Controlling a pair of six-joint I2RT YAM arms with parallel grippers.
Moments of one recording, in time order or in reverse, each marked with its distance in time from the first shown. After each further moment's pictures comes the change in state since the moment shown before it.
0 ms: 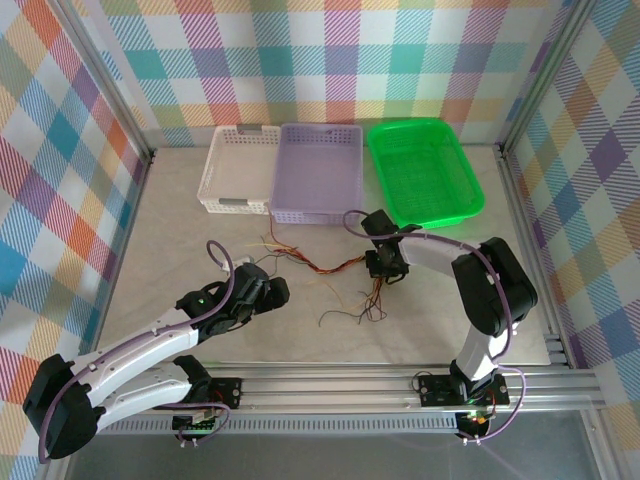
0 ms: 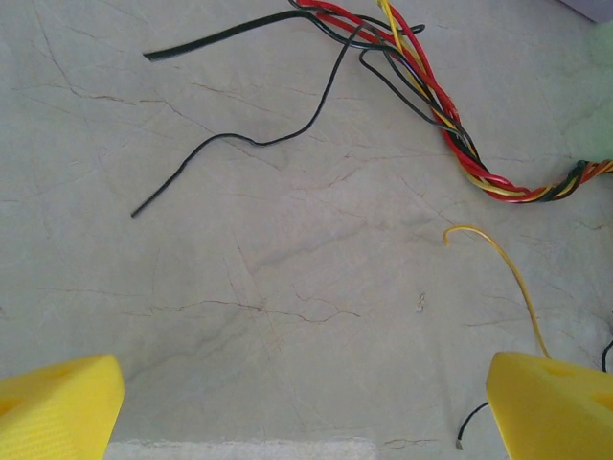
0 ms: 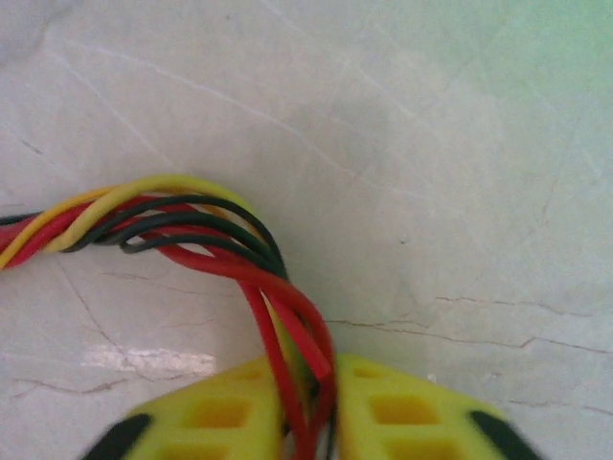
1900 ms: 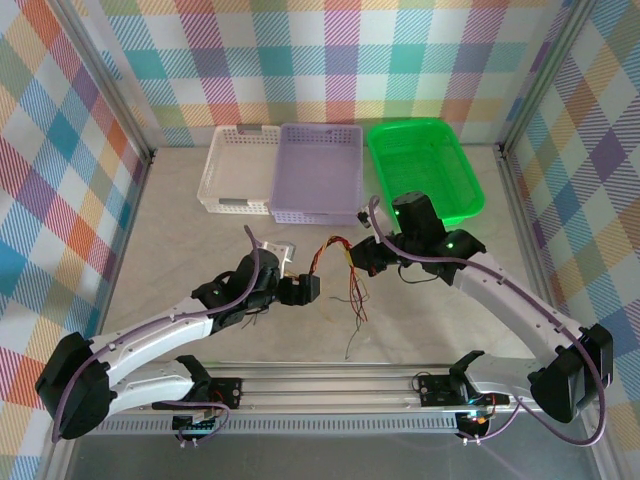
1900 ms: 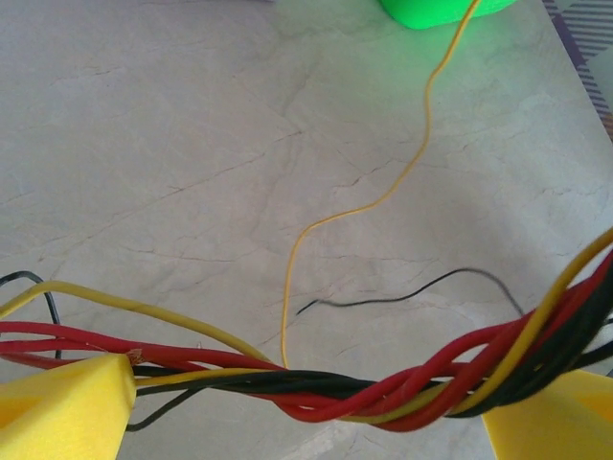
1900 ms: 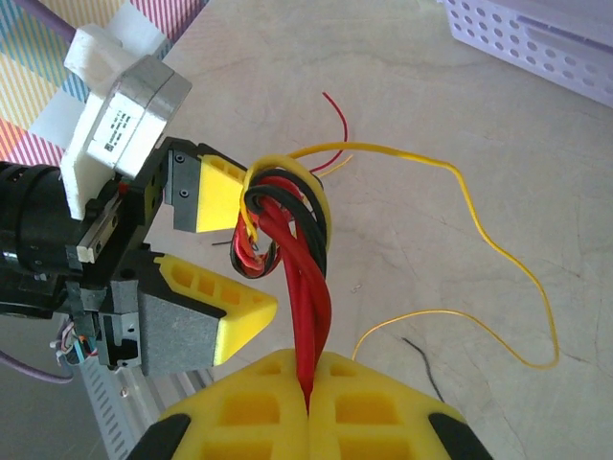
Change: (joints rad) left arm -0.019 0.136 0.047 0.359 0.283 0.363; right arm 0.060 -0.552 0.045 -0.055 -0.598 -0.270
